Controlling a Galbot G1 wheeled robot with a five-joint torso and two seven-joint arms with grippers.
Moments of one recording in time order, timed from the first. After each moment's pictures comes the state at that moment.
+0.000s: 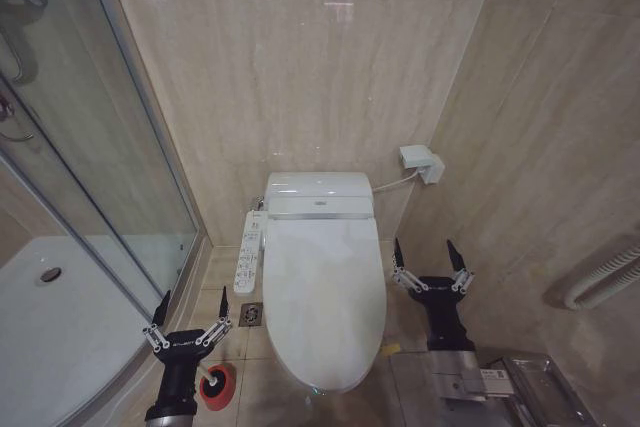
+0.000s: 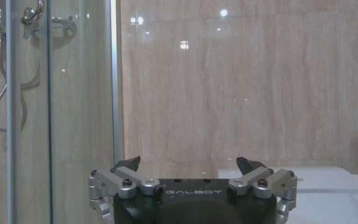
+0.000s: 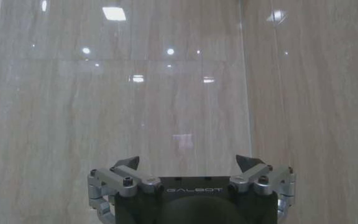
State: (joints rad) left arm 1.81 -1.40 -0.46 -2.25 0.01 -0.31 -0.25; right arm -1.62 1.48 0.47 2.26 0.02 0.25 0.17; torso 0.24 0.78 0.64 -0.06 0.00
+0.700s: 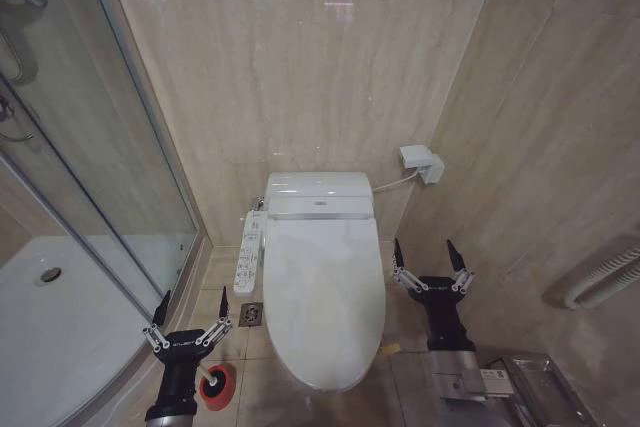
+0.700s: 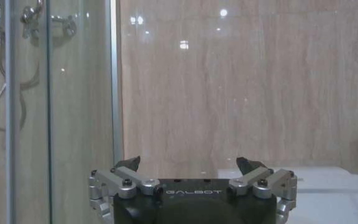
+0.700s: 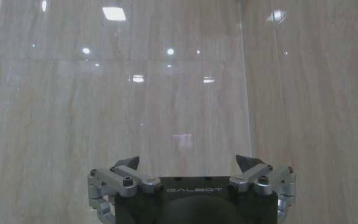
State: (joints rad) left arm 1.79 -1.39 -0.47 -2.23 -0.01 -0.29 -0.23; right arm -1.62 1.48 0.47 2.26 0.02 0.25 0.17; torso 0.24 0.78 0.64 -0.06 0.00
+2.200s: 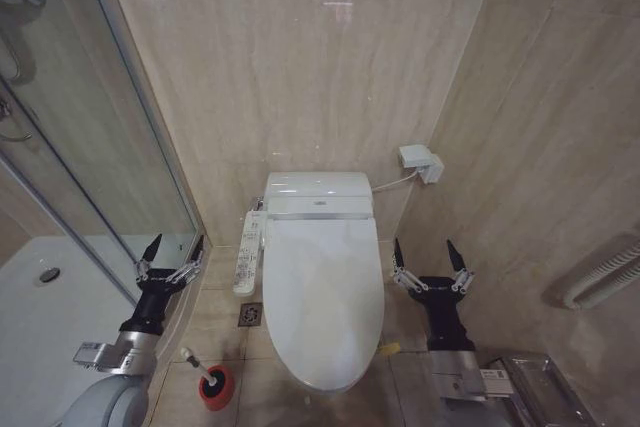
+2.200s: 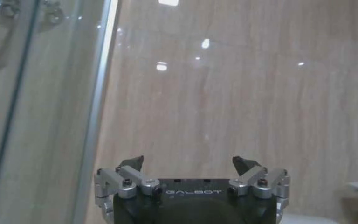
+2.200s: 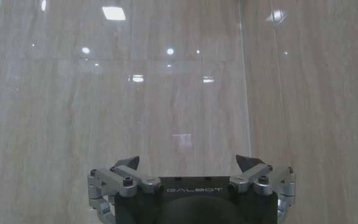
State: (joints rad) left arm 1.47 -1.23 -0.70 -2.03 -0.50 -0.25 0.12; right arm -1.62 1.48 0.47 2.26 0.02 0.25 0.17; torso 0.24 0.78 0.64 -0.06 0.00
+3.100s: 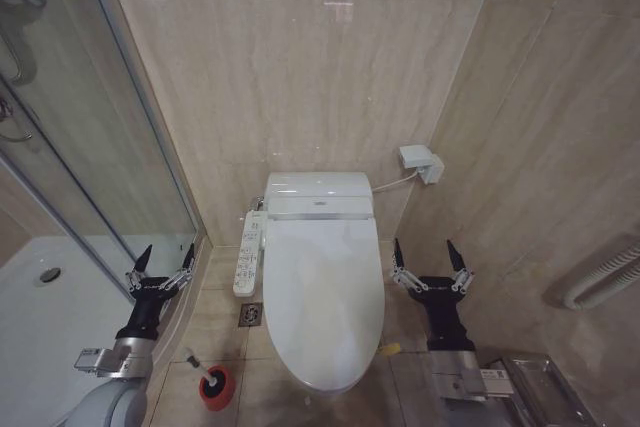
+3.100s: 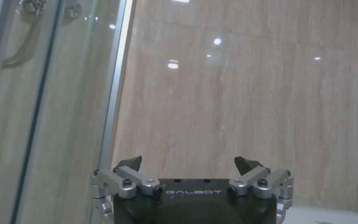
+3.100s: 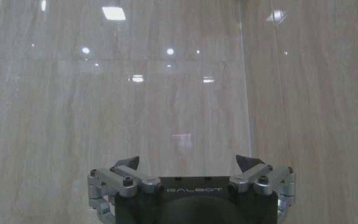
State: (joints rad) left arm 1.44 -1.25 -0.70 -1.93 -0.50 -0.31 0.14; right arm -1.62 1.48 0.47 2.26 0.02 0.25 0.17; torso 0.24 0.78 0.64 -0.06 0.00
